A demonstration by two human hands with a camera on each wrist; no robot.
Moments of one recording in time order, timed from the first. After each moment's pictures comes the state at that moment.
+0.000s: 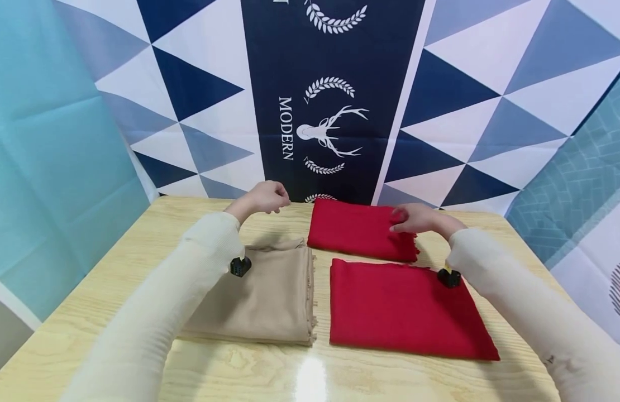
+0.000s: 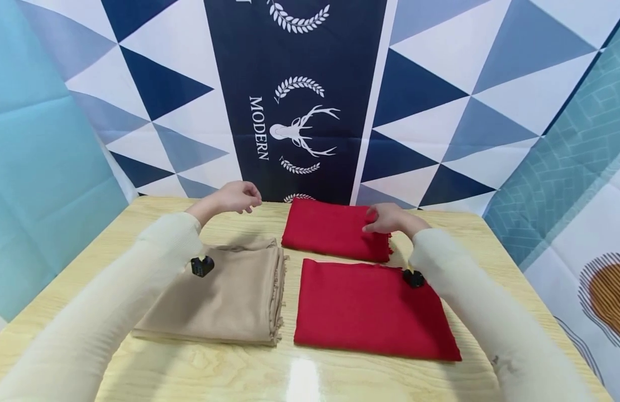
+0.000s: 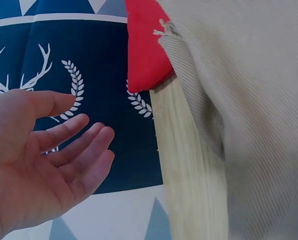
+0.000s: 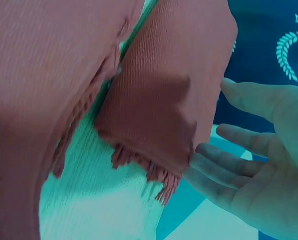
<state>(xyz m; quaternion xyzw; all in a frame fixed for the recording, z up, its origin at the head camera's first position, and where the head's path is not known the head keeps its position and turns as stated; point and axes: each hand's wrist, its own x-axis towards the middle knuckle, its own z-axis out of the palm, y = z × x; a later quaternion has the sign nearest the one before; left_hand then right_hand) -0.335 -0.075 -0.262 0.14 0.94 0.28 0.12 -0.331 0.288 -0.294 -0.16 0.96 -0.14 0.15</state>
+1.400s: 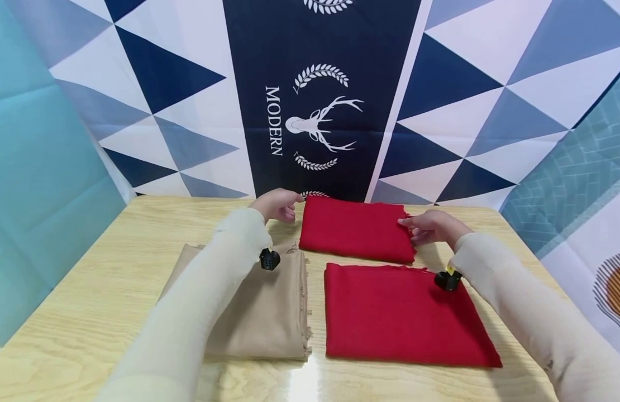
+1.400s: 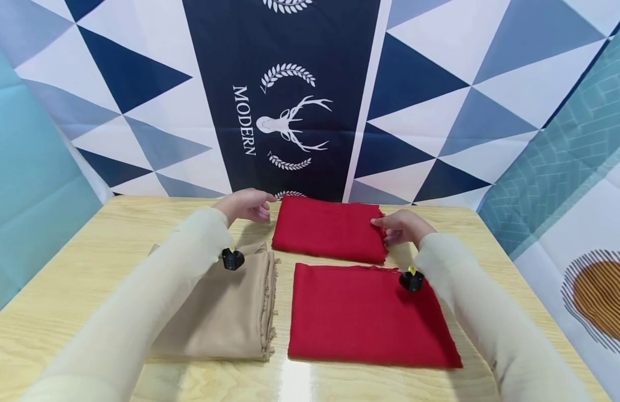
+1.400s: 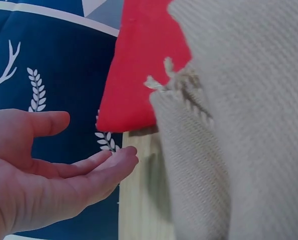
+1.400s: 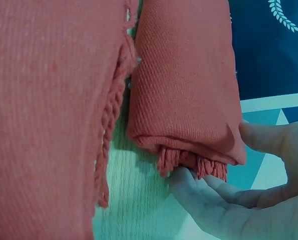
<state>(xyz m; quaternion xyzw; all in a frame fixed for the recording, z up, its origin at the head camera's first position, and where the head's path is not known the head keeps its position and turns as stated) -0.389 -0.023 -0.305 -0.09 0.77 0.56 0.30 -0.343 0.321 -0.320 0.14 0.83 -0.45 0.29</state>
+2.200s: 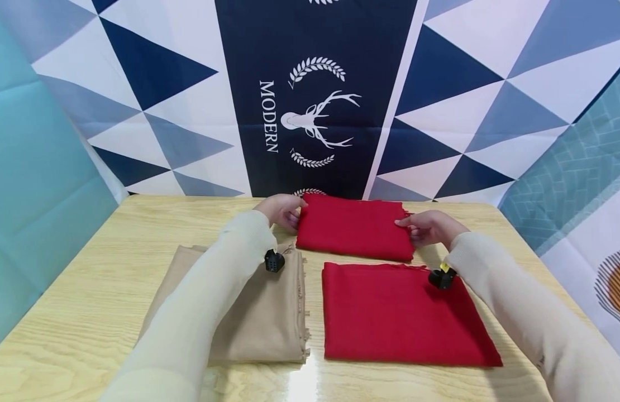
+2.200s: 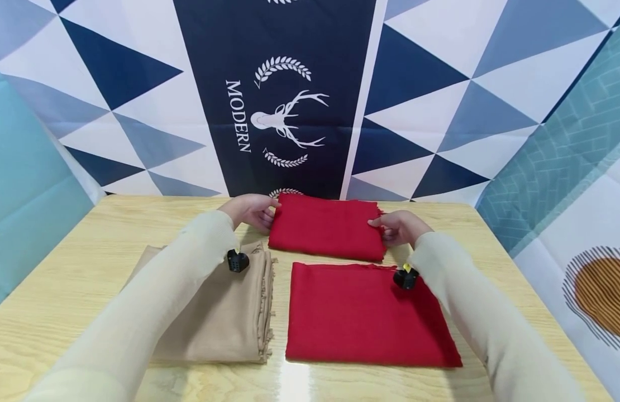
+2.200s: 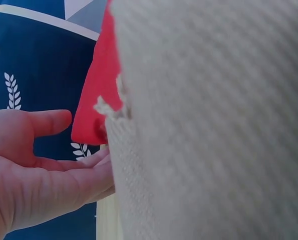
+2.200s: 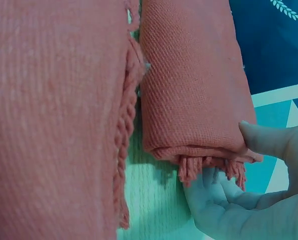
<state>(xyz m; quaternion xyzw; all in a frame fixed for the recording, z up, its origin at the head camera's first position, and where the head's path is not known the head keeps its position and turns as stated) -0.411 -0.004 -0.335 -0.15 0.70 0.58 0.39 -0.351 0.321 -0.330 0.19 0.78 -0.50 0.32</state>
